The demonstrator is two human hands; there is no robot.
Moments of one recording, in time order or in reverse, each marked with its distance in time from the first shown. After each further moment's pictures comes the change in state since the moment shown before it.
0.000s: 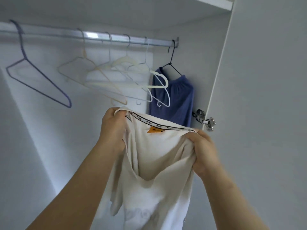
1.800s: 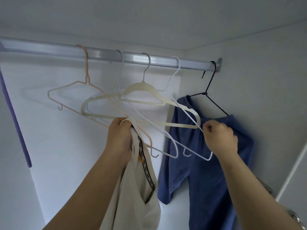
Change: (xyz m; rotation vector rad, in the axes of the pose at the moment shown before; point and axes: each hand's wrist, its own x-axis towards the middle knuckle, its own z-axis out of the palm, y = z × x) left_hand 0.192 -0.005 0.069 -0.079 0.087 0.007; right_hand 0.292 -0.022 0.084 -1.304 0.068 -0.491
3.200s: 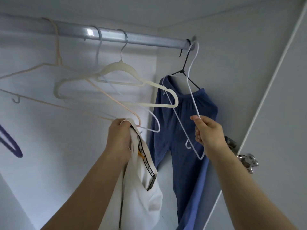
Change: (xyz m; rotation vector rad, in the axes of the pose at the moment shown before) left_hand -0.015 -0.043 -0.015 0.076 -0.171 -0.161; right_hand -0.082 0.008 -0.011 1.021 0.008 0.350
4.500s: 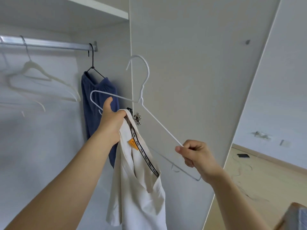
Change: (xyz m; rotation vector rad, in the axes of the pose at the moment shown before) left_hand -0.248 -0.011 0.118 0.105 -0.428 0.023; right_hand -0.274 -0.035 -0.269 -0.040 -0.025 -0.008
